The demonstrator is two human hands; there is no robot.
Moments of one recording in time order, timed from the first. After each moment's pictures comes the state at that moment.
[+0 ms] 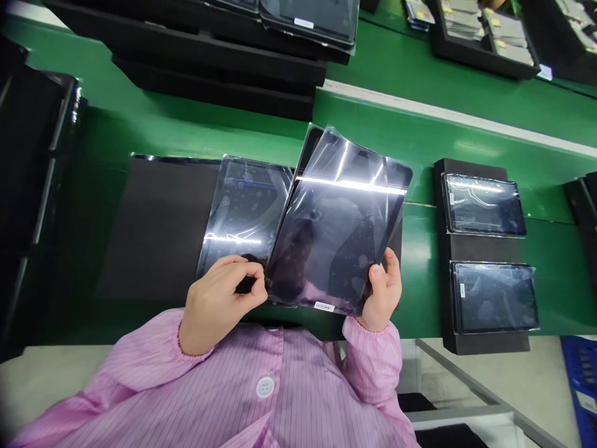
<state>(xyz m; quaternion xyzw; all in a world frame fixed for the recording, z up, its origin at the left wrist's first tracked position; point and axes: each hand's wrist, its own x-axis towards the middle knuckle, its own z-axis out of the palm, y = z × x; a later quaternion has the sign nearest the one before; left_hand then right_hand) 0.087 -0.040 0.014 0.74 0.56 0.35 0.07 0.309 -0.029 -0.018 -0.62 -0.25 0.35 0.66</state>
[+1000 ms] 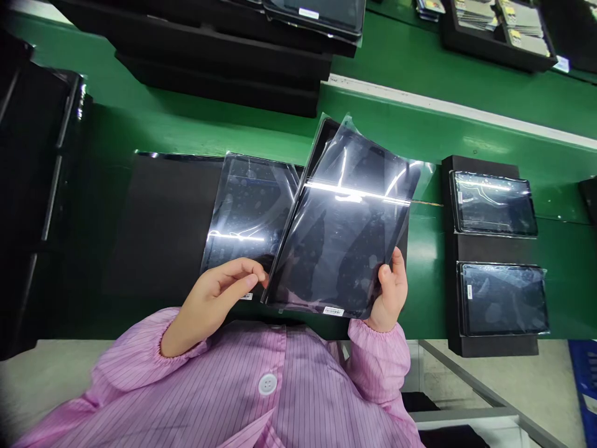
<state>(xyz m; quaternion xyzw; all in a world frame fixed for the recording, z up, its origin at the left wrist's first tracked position) 0.071 -0.034 0.025 0.46 0.56 0.33 0.61 0.315 -0.030 -0.019 -0.60 -0.24 0.37 0.66</state>
